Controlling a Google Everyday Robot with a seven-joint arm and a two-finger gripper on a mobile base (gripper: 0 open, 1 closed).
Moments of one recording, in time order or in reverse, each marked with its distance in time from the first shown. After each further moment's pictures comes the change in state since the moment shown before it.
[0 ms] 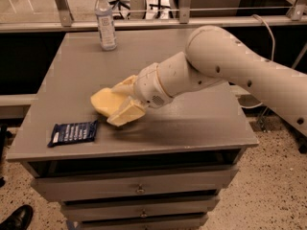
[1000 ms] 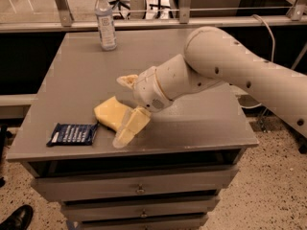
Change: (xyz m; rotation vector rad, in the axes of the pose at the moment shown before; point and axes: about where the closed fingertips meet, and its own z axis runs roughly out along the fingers) arm -0.001 0.017 0.003 -0.052 0.008 -0.004
